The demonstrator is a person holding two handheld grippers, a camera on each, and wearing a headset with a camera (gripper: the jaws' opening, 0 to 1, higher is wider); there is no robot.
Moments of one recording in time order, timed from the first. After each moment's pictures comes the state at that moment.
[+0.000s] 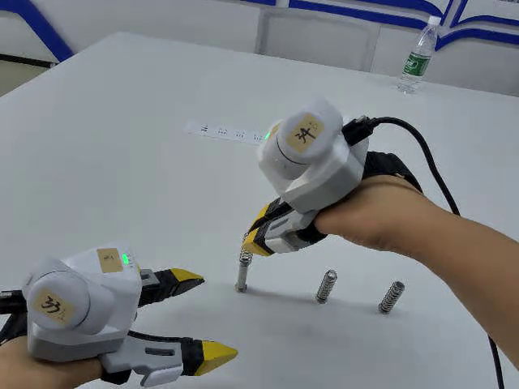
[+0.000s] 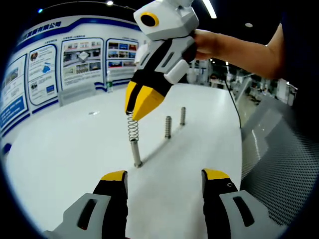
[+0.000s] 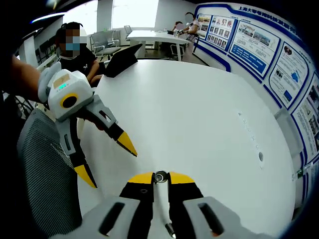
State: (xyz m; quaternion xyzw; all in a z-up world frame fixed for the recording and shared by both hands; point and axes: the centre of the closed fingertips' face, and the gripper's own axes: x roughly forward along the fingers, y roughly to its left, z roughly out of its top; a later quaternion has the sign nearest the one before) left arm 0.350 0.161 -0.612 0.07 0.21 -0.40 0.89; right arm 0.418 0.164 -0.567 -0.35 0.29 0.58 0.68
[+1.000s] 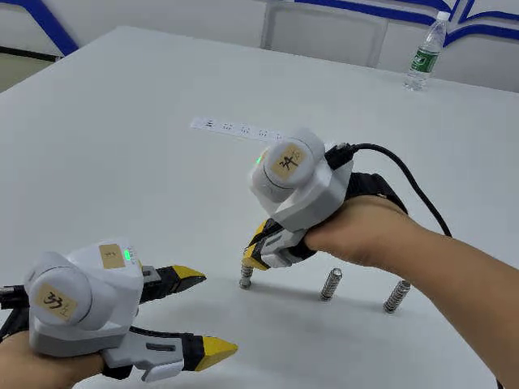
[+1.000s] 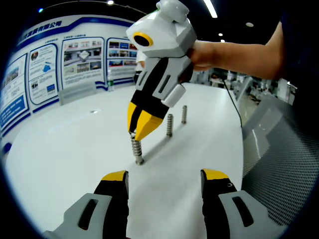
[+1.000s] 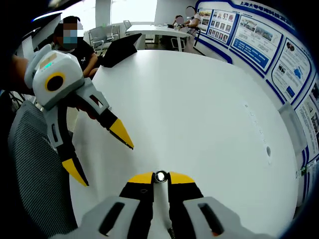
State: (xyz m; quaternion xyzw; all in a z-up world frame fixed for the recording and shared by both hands) left arm 0.351 0.164 -0.615 0.08 0.21 -0.40 0.89; right arm 0.420 0.167 -0.607 -0.36 0.32 0.57 0.67
